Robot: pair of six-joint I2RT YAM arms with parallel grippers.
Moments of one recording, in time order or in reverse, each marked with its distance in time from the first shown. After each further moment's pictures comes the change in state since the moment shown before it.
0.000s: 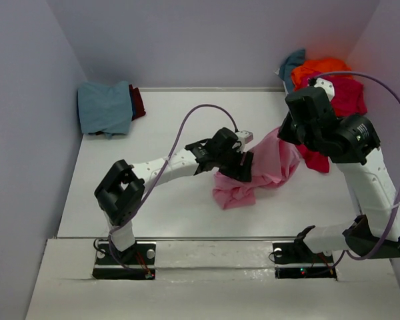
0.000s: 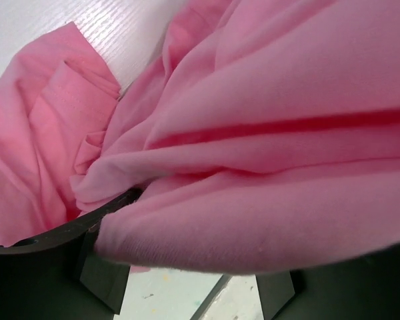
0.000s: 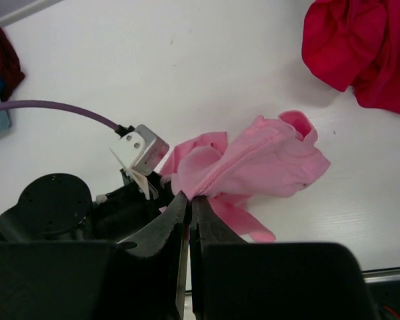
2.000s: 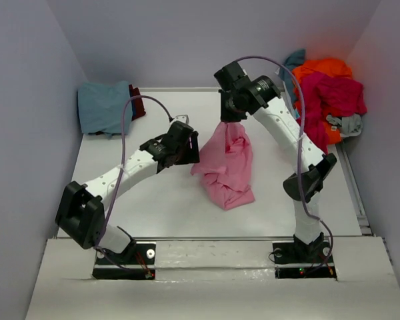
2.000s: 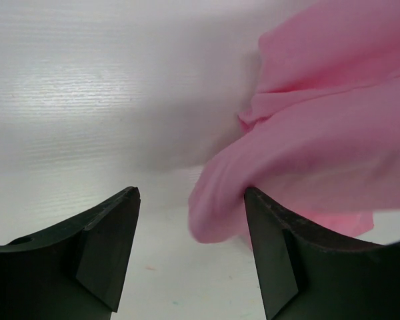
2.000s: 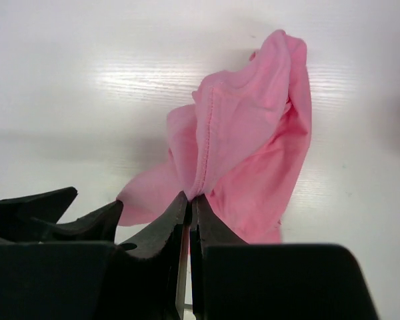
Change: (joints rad) left arm 0.255 -0.338 -0.228 -0.223 -0.509 -0.143; right arm -0.011 0.716 0.469 0.031 -0.286 -0.238
